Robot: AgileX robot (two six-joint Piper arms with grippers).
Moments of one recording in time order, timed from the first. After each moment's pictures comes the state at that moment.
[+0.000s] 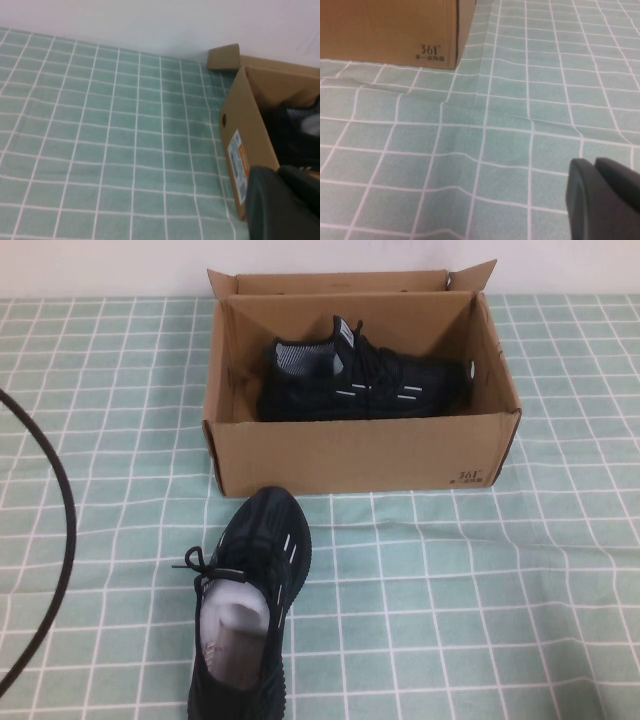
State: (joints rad) right arm 0.14 0.15 0.03 0.09 0.21 -0.06; left arm -0.09 0.77 -0.79 -0.06 0.45 -0.20
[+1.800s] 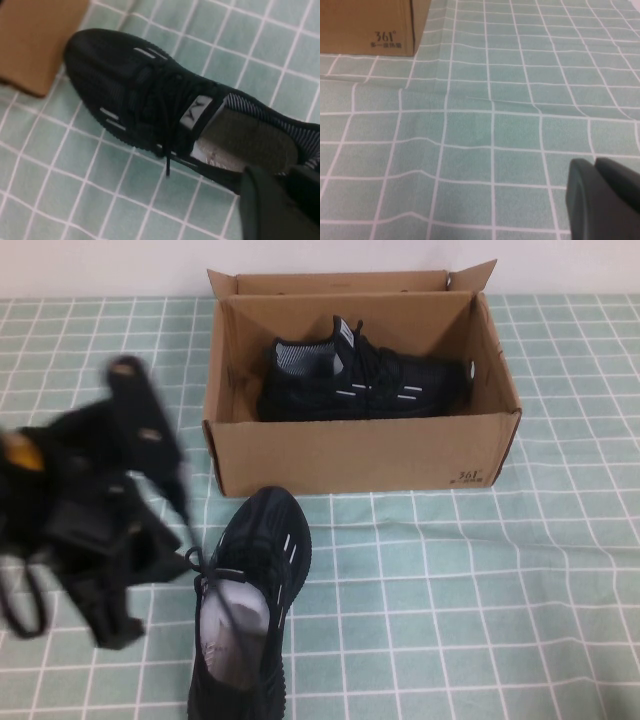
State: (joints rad) right arm 0.01 -0.01 0.03 0.09 0.39 -0.06; left arm -0.48 1.17 -1.10 -0.25 1.09 0.78
